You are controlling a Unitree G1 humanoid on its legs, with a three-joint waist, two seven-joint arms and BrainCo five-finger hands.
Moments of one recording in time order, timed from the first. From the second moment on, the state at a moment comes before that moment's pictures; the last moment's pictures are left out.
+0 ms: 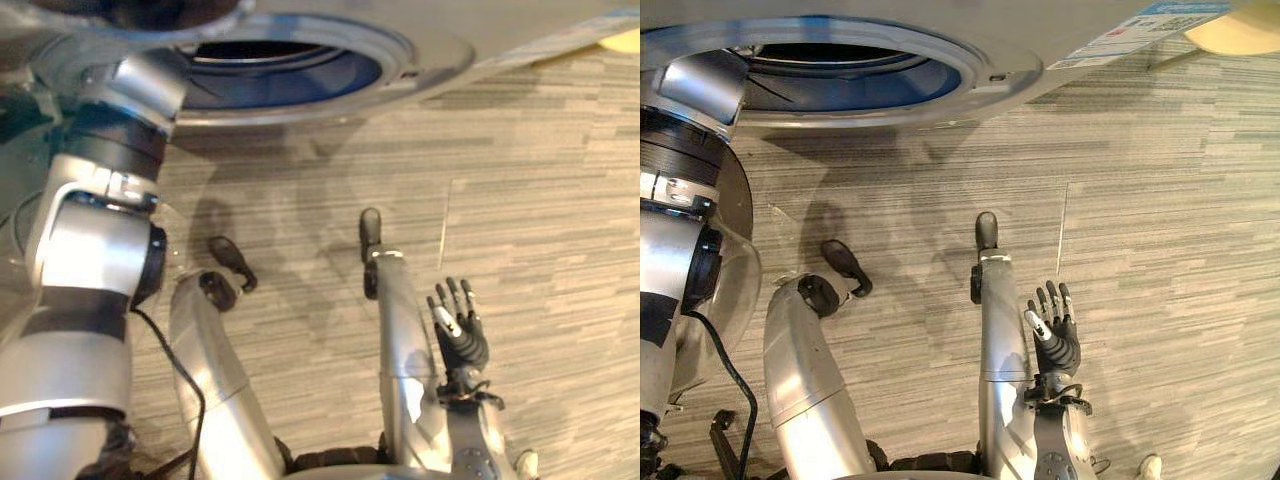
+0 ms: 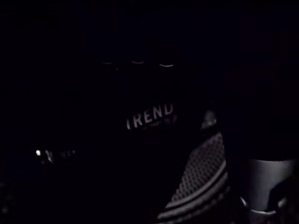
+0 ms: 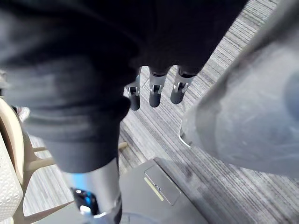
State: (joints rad) left arm -1.51 0.63 -0.43 0.72 0.39 0.03 0.42; right arm 0.36 -0.01 0.12 -0.13 0.73 -0.27 0.02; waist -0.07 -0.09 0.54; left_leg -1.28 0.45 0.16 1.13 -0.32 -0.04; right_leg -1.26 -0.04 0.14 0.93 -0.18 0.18
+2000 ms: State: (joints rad) left arm 0.03 -0.02 0.11 0.92 -0.07 -0.10 0.17; right arm 0.20 0.01 -0.20 0.82 0.49 -0.14 -0.09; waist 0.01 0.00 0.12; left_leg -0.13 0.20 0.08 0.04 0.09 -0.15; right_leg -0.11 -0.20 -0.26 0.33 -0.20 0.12
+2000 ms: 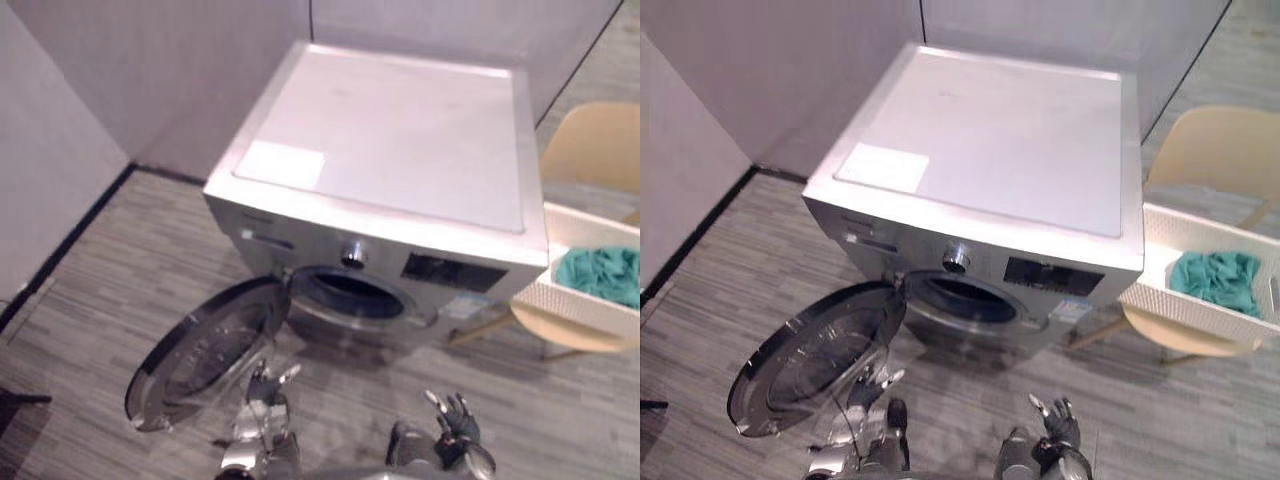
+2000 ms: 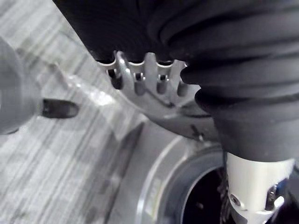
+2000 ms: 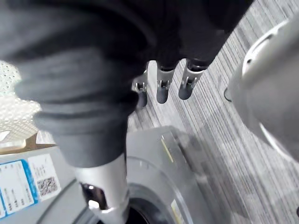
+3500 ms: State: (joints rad) left arm 0.00 0.01 0.14 1.09 -0.01 -0.08 0.11; right arm 0.12 -0.08 -0.33 1.13 0.36 -0.07 -0.05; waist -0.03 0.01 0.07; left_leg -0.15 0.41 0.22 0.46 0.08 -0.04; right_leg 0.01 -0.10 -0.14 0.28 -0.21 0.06
